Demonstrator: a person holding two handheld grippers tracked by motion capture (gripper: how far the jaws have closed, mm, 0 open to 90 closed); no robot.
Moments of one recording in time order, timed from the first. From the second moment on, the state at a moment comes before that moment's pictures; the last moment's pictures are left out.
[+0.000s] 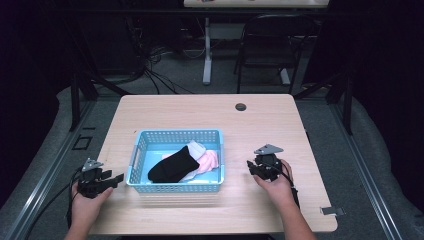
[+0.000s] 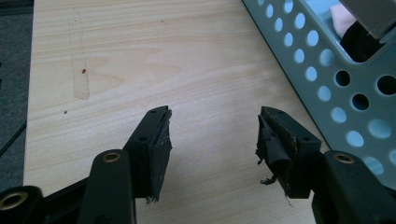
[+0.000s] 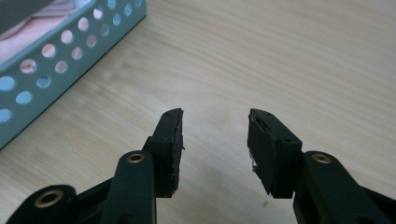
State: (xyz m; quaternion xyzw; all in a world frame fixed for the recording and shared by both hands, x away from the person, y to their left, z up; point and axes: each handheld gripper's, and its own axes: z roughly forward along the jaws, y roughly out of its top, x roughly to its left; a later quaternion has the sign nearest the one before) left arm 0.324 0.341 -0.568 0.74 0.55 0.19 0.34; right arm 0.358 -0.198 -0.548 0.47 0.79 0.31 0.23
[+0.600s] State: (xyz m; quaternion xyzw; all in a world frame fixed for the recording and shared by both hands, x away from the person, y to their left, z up) left arm 0.323 0.338 -0.567 0.76 0.54 0.19 0.33; right arm 0.354 -0.189 -0.543 0.48 0.79 0.34 0.18
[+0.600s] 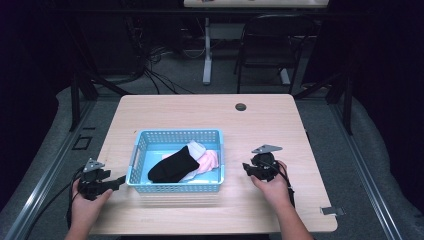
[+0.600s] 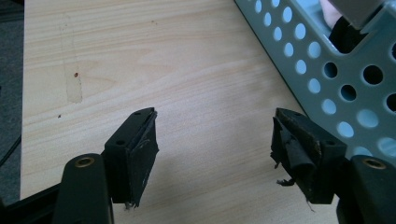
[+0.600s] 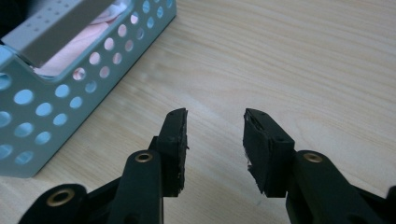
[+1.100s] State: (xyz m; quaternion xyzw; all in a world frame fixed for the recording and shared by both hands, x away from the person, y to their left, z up) left arm 0.322 0.337 -0.566 0.75 0.54 0.20 0.33; right arm 0.354 -0.172 -0.499 0.45 0.80 0.36 0.17
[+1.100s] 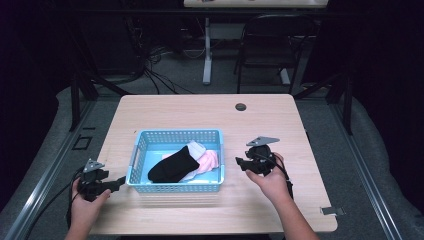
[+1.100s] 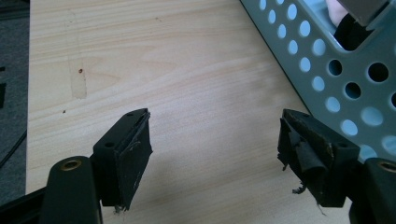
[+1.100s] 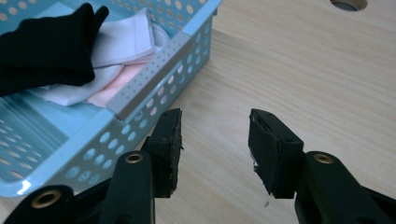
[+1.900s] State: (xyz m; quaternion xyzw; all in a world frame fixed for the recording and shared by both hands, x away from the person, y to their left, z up) left arm 0.320 0.341 -0.565 0.74 0.56 0.20 0.32; right arm 0.389 -0.124 -0.432 0.39 0.87 0.27 0.14
